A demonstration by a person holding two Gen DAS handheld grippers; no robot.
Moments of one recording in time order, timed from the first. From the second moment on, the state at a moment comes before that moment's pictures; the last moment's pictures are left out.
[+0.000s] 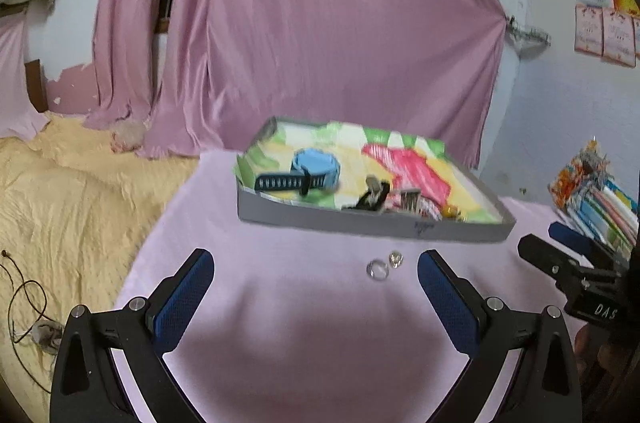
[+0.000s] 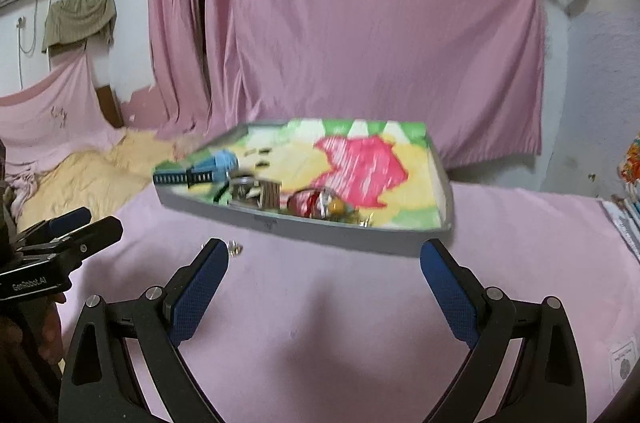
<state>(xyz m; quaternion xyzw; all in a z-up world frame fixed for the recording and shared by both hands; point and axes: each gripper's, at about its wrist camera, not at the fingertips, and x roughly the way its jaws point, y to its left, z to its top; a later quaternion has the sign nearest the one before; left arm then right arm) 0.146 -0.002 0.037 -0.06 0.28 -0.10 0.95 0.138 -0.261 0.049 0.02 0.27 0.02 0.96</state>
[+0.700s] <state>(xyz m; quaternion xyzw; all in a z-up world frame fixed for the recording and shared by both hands) 0.198 -0.031 0.009 -0.03 0.41 -0.17 0.89 0.196 -0.242 0.009 -0.01 0.42 0.09 0.90</state>
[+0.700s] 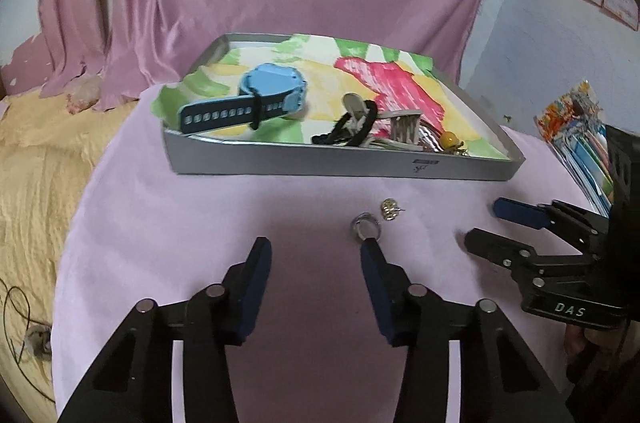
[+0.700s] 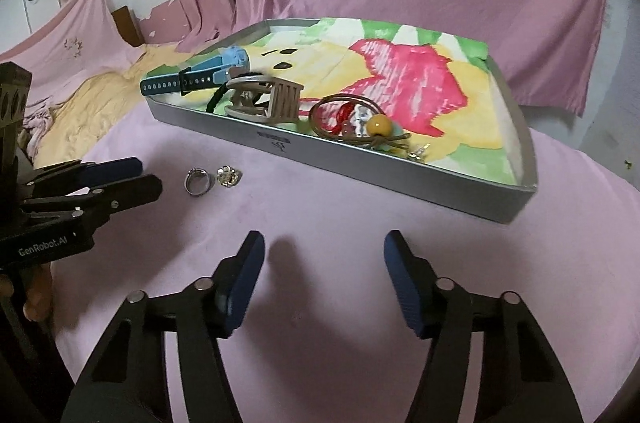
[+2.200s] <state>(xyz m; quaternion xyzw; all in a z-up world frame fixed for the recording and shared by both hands) 0.228 -0.024 0.009 -0.02 0.45 -0.12 0.89 0.234 -0.188 0.009 -0.02 0.43 0.15 0.89</state>
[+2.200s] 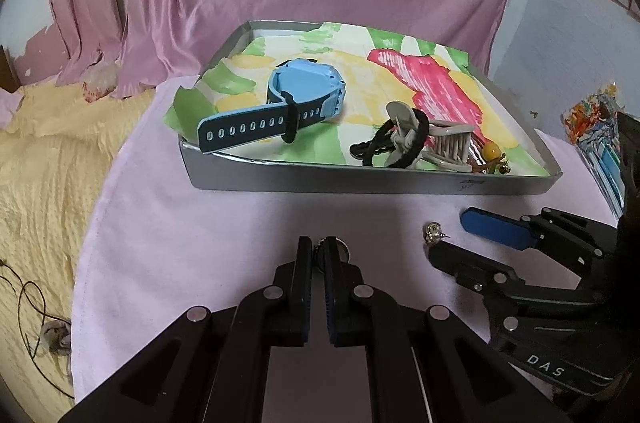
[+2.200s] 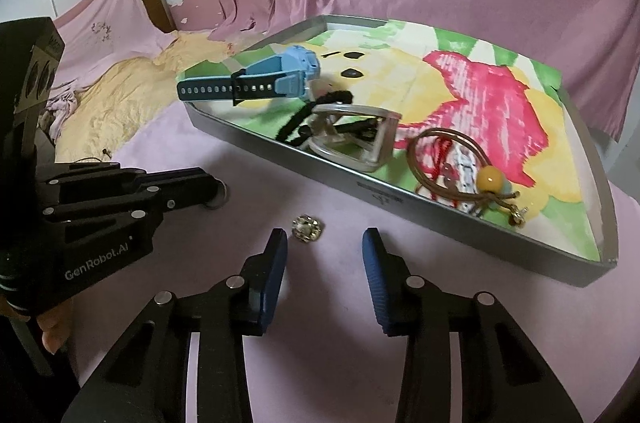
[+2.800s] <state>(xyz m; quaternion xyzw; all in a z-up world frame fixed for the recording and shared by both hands) 0.218 -0.011 0.018 -0.07 0.42 -0.12 0.90 0.230 -0.195 0.012 0.04 0.41 0.15 0.90</state>
